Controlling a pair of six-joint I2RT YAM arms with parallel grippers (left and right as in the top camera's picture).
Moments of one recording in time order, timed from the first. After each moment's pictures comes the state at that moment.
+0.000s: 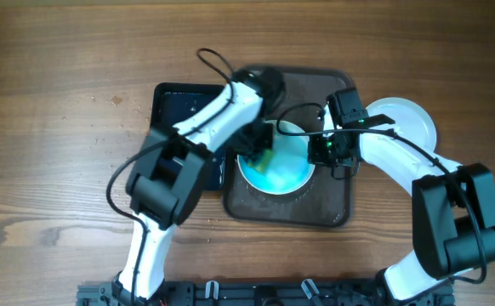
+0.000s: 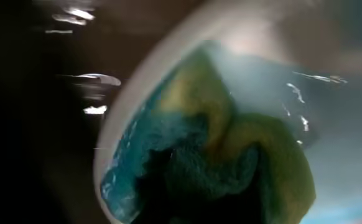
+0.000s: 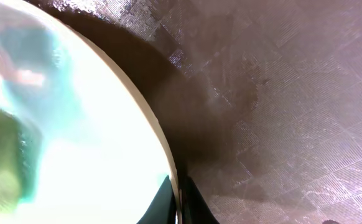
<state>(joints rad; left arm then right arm) -0.57 2.23 1.70 -1.19 0.09 -0.52 0.25 1.76 0.95 -0.54 -0.25 0.36</state>
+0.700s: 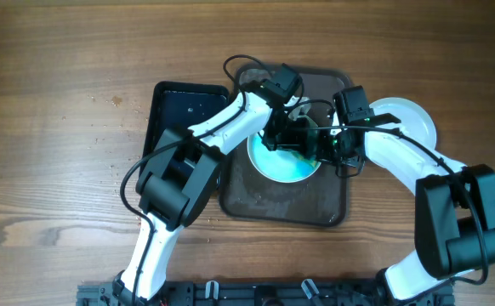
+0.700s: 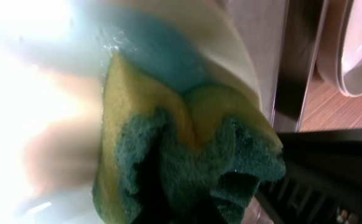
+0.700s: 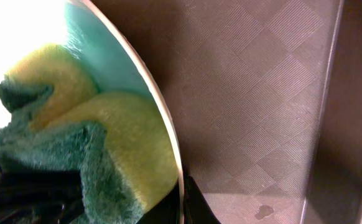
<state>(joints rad) -0.64 2.26 1.66 -0.75 0.56 -0.39 0.23 1.76 0.95 -0.55 -0.20 0.43</state>
